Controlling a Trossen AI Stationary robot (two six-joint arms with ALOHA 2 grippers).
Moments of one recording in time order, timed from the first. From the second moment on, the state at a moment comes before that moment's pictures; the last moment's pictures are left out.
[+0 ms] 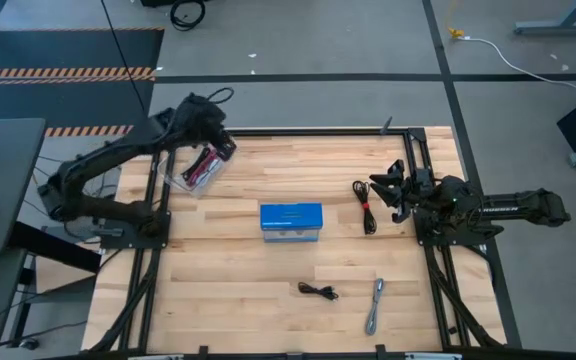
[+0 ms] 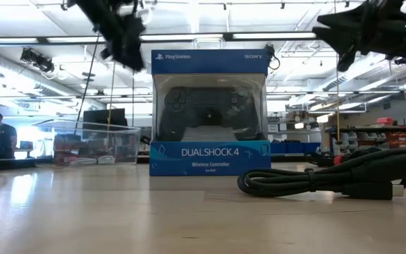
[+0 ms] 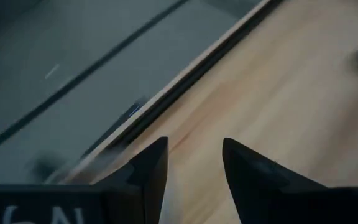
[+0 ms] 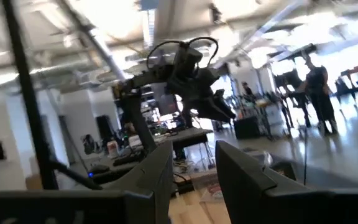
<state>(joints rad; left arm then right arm) 0.59 1.21 1.16 -0.65 -0.18 -0.06 -0.11 0.34 0.01 0.70 0.07 0.20</state>
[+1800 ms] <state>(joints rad) -0.43 0.79 0.08 0.65 -0.53 -0.11 -0.24 1.30 0.96 -1.07 0.07 0.82</state>
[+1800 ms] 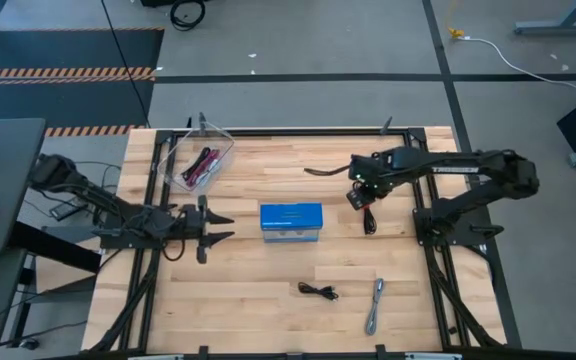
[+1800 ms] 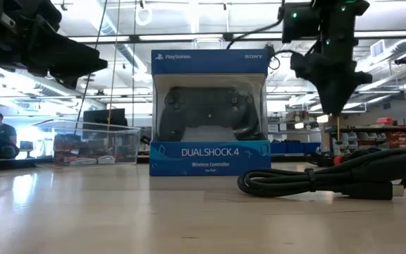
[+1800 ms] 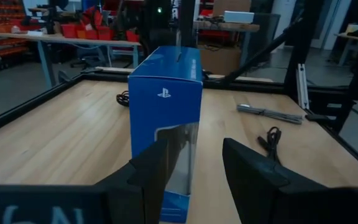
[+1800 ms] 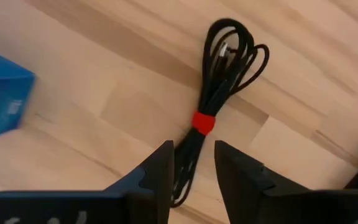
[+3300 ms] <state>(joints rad) -0.57 0.79 0.08 0.63 -0.69 -0.13 -0.27 1.61 0.81 -0.89 0.10 0.73</state>
